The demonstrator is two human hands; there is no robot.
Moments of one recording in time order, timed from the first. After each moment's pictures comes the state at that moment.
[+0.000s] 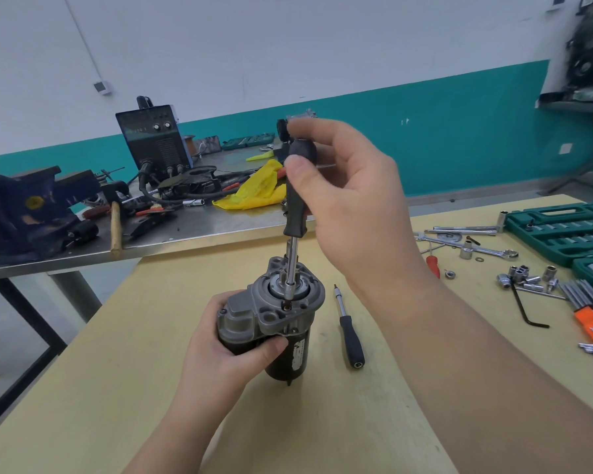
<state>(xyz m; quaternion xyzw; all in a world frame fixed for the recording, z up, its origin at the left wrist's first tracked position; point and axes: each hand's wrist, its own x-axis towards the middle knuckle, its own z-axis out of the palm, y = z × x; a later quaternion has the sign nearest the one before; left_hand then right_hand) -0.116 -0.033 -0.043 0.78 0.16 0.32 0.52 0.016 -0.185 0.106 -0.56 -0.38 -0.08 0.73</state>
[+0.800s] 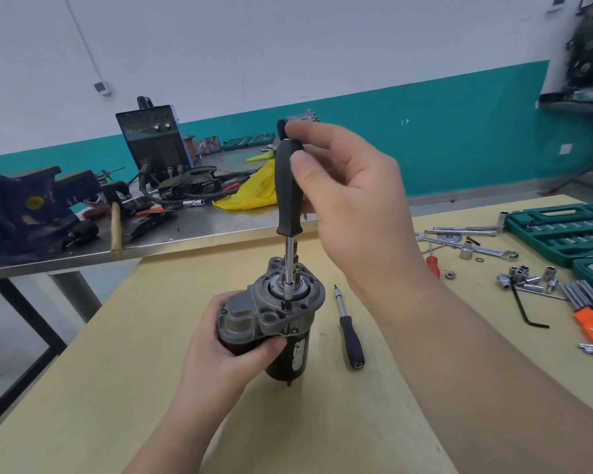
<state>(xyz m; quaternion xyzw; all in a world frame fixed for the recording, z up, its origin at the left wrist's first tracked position) -0.116 -0.033 -0.044 0.78 0.14 0.33 0.52 0.017 -0.185 0.106 -0.53 -0.39 -0.05 0.75</state>
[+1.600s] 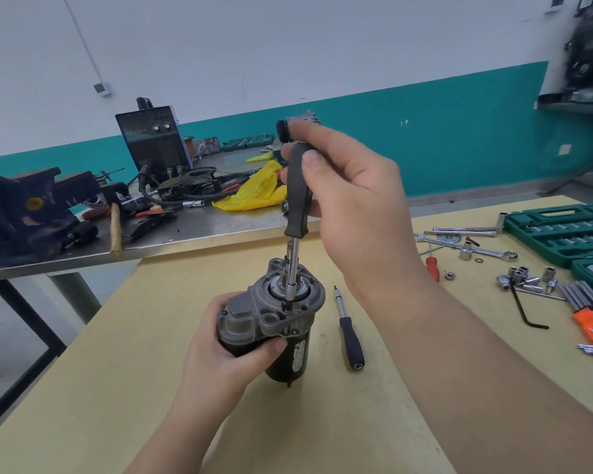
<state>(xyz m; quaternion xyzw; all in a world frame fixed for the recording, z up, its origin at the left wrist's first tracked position) -0.116 -0.032 -0.045 0.77 0.13 0.33 0.53 0.017 -0.182 0.104 -0.53 -0.36 -0.04 0.76</state>
